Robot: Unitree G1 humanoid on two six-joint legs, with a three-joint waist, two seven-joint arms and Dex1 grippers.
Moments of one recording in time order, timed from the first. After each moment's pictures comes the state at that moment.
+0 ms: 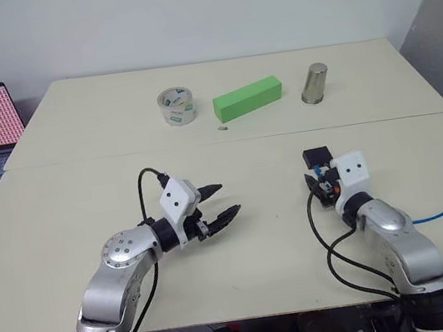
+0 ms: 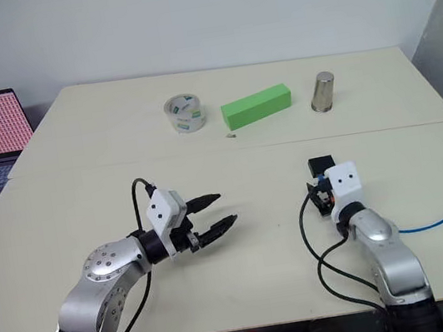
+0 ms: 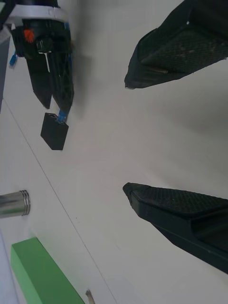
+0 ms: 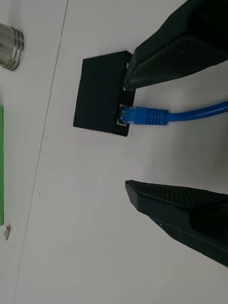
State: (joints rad) left arm -0.19 0.52 -0.06 -0.34 -0.34 0.43 -0.78; right arm -0.16 -0.21 0.00 -0.28 0.09 0.60 0.17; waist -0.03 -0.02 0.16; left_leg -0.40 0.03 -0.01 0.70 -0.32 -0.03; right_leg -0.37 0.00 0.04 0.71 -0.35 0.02
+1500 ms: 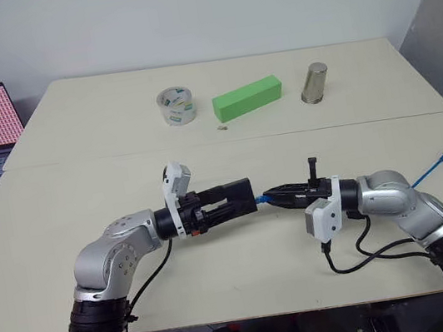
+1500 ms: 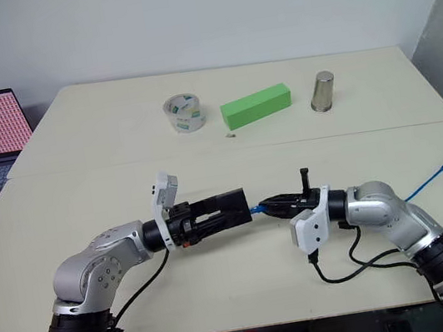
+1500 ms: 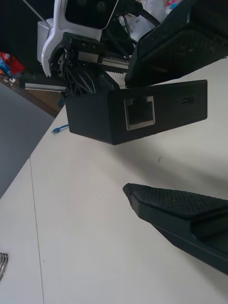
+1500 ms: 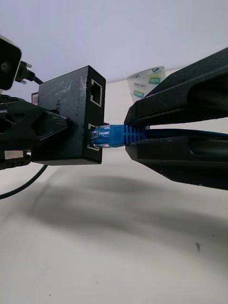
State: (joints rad) left arm -0.37 0.50 0.01 -0.16 -0.71 0.80 -0.95; right arm -0.45 -0.68 0.36 0.05 -0.22 -0.70 0.68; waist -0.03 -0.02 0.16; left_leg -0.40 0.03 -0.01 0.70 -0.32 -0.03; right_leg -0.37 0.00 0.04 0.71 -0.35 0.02
